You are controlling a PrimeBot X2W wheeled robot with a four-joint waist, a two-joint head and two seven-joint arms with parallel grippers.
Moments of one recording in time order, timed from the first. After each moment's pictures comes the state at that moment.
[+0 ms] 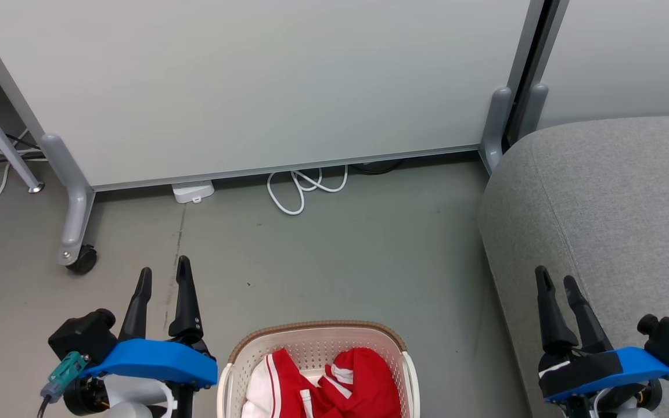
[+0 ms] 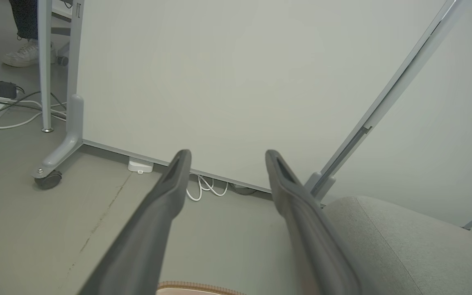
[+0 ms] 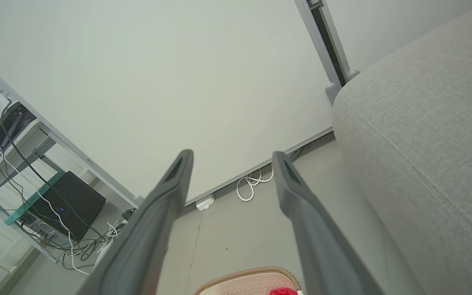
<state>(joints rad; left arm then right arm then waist) -0.09 0.09 -0.13 0.20 -0.57 0.02 -0.13 -0.07 -0.04 -0.02 0.23 0.64 0.13 -0.12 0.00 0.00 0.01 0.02</state>
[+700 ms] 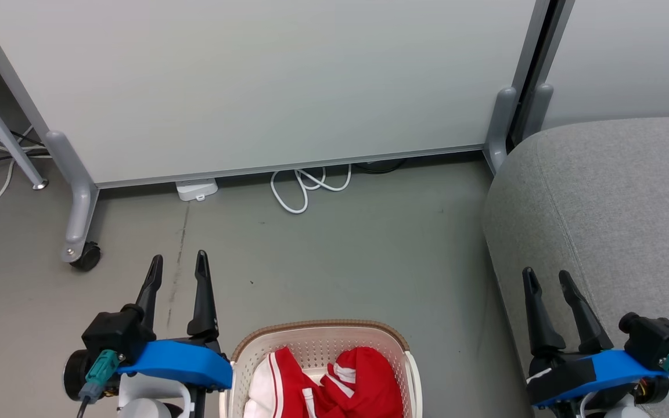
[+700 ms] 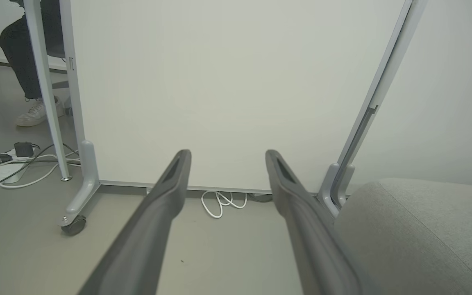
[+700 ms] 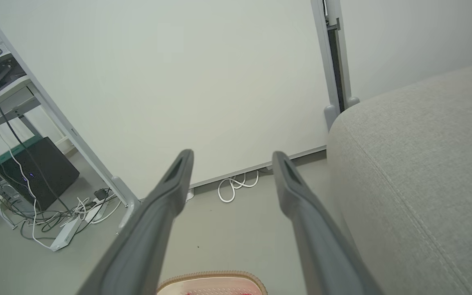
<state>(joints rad) -0.10 0.12 -0.20 0.20 -0.37 0.05 -0.18 -0.07 -0.04 0.00 0.23 0.42 0.13 -0.18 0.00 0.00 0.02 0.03</state>
